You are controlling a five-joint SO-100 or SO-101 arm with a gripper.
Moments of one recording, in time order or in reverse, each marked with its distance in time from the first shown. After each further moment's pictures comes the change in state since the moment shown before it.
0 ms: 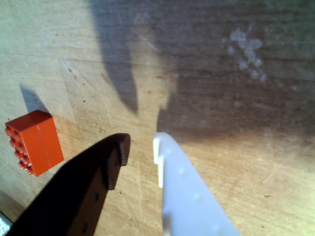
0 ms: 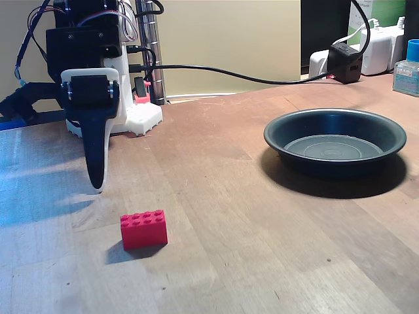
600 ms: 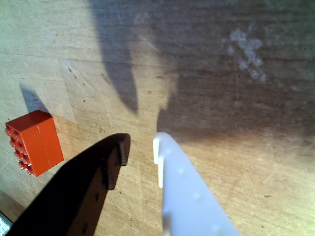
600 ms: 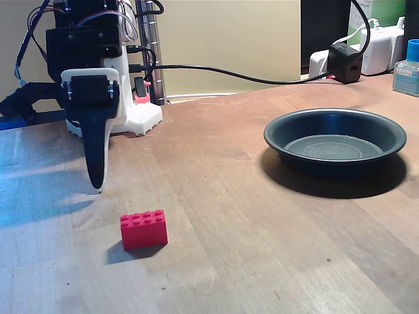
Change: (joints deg) arm 0.0 0.0 0.0 0.0 0.0
